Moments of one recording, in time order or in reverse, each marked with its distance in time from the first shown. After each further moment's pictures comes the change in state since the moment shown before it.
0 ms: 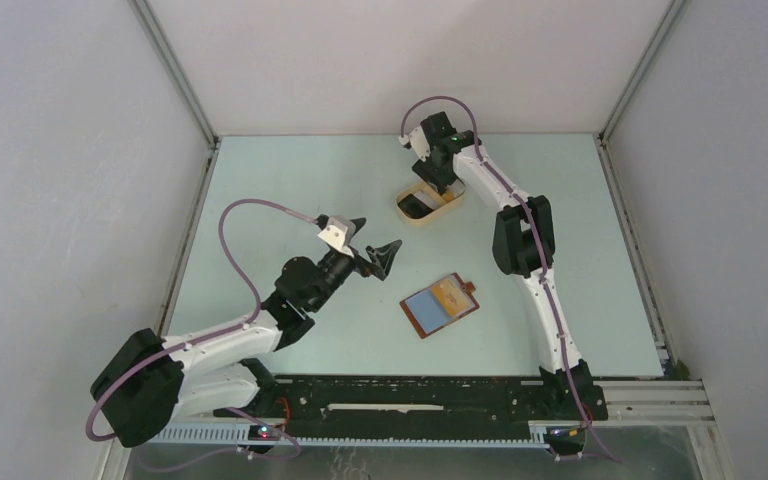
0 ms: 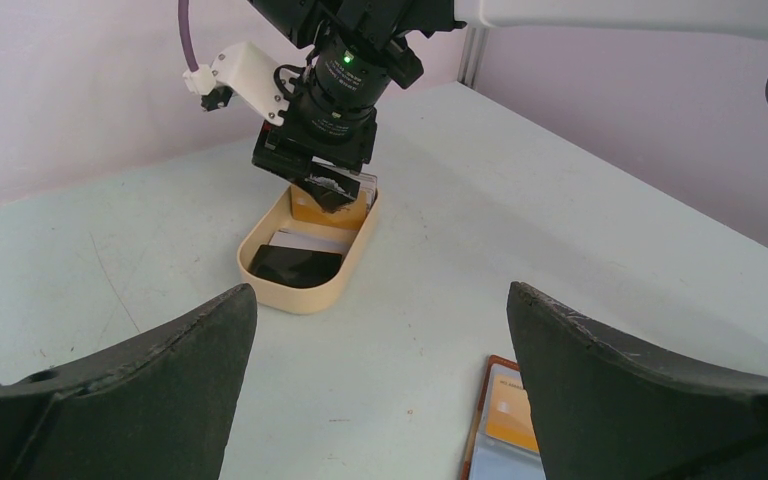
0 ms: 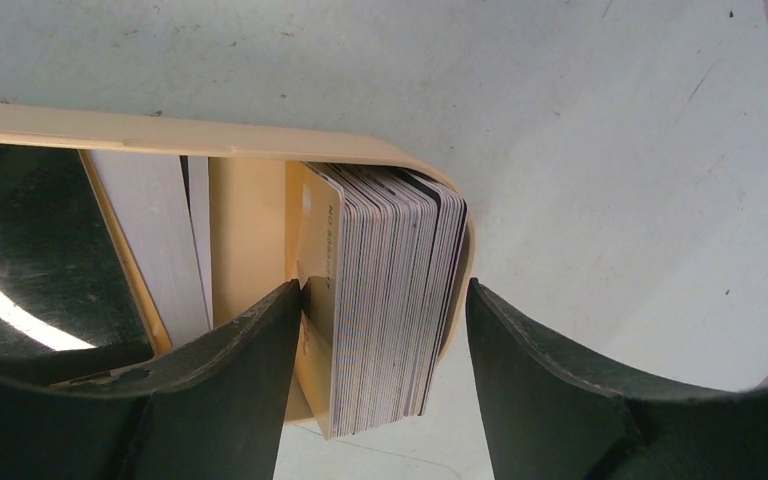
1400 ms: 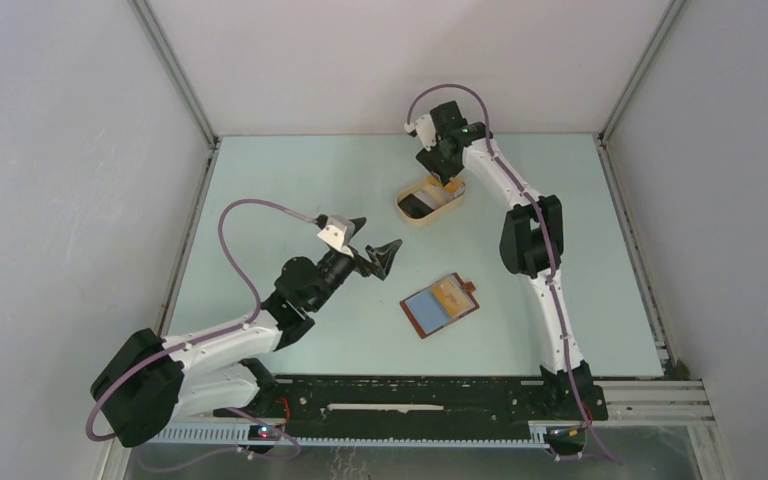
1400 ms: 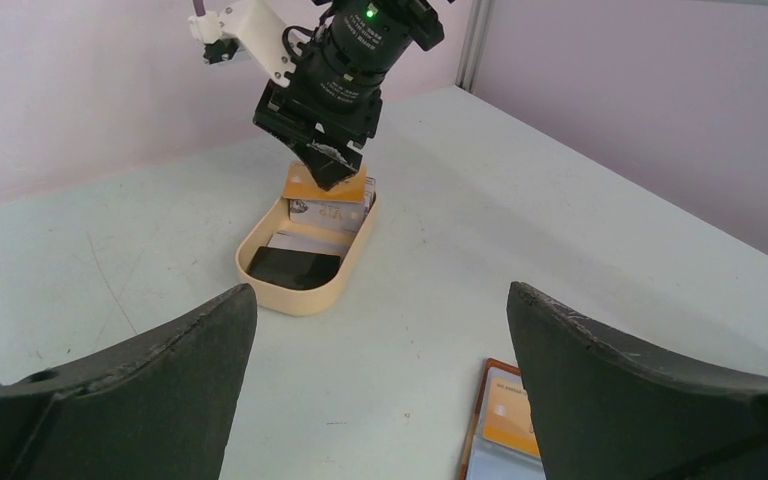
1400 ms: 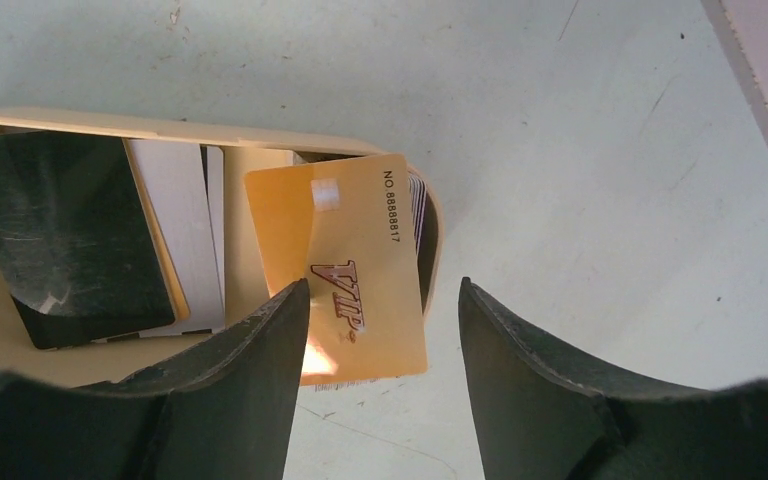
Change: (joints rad) left arm 0.000 0.000 0.000 0.006 0.000 -0.008; right arm -0.020 -0.061 -0.003 0.001 -0.071 0.014
